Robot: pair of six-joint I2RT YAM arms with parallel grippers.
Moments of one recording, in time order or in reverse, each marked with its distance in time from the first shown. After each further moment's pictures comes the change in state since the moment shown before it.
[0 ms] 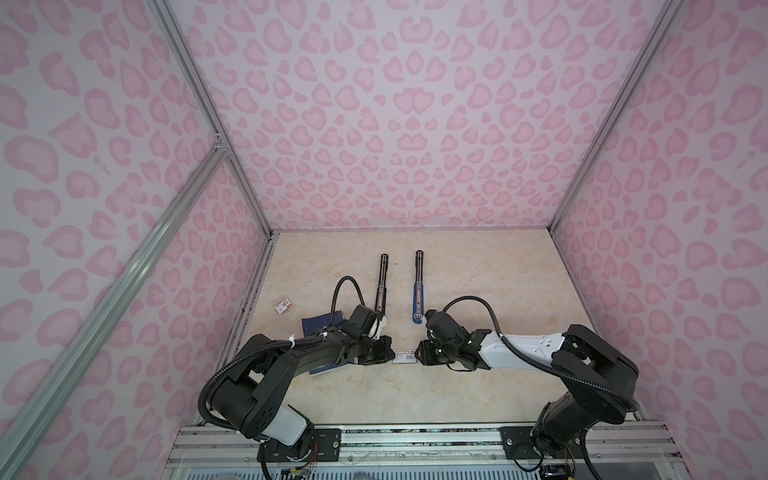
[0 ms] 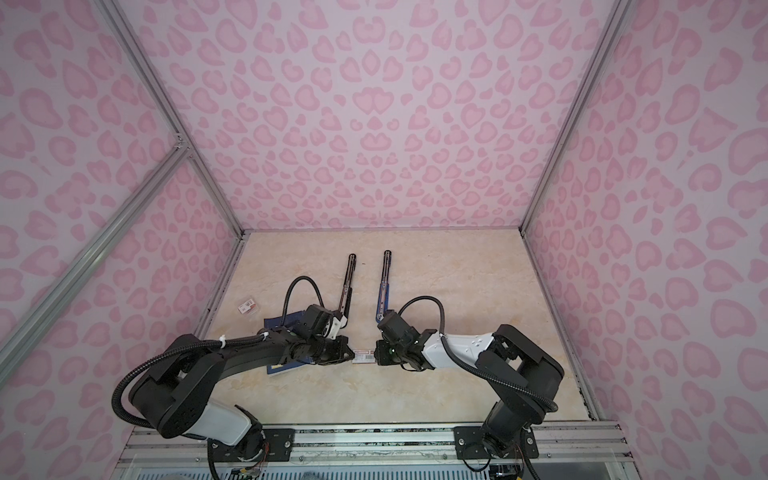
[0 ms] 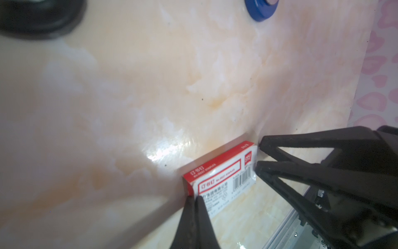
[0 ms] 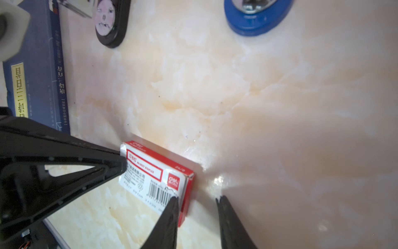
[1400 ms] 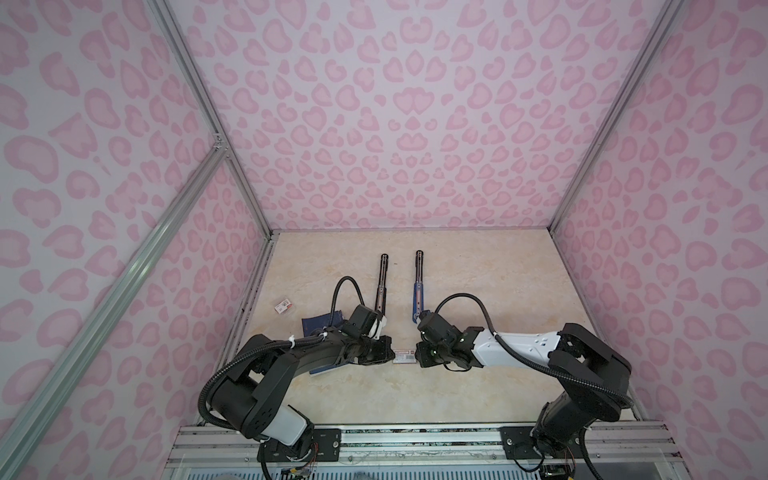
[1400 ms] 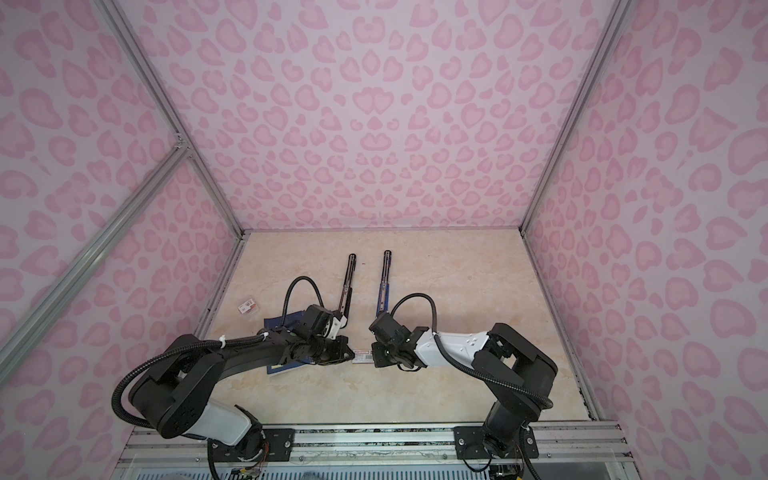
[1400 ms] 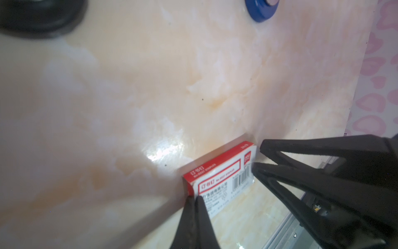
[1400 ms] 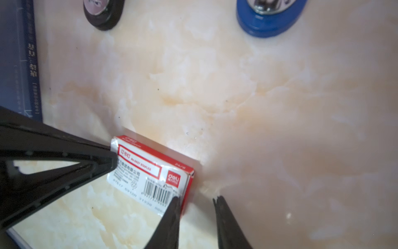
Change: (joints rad) left arm -0.001 -0.001 -0.003 0.004 0.000 -0.005; right arm 0.048 0.027 0.085 -0.142 0.110 -0.069
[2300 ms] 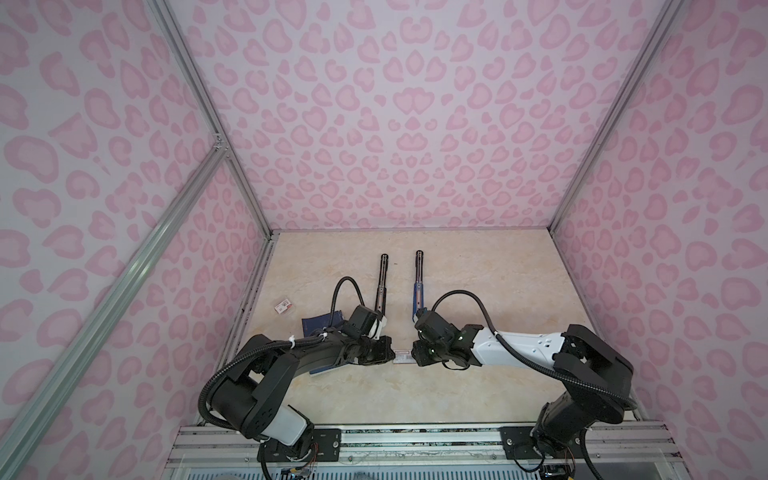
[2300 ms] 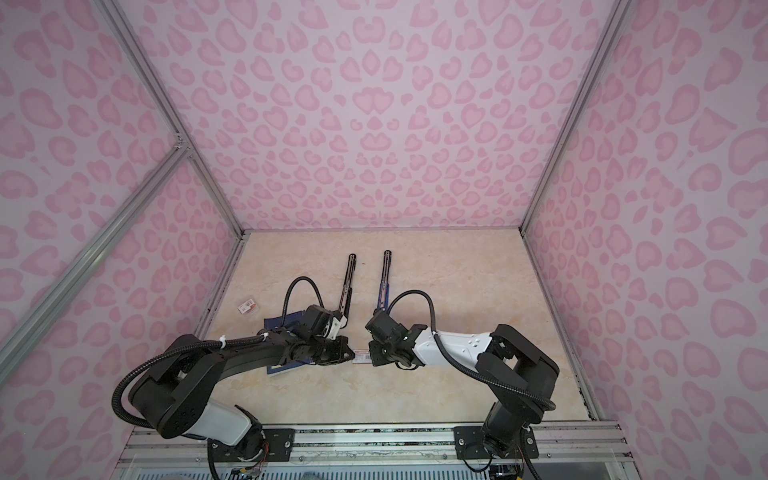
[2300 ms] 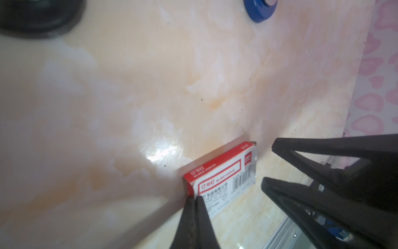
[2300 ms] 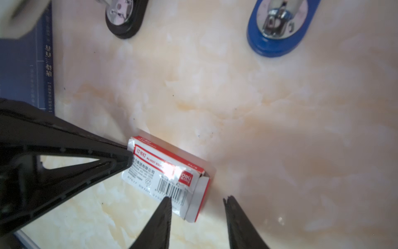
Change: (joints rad) left arm 0.000 0.000 -0.006 0.011 0.003 0.000; right arm 0.019 -0.001 0.047 -0.037 0.006 -0.023
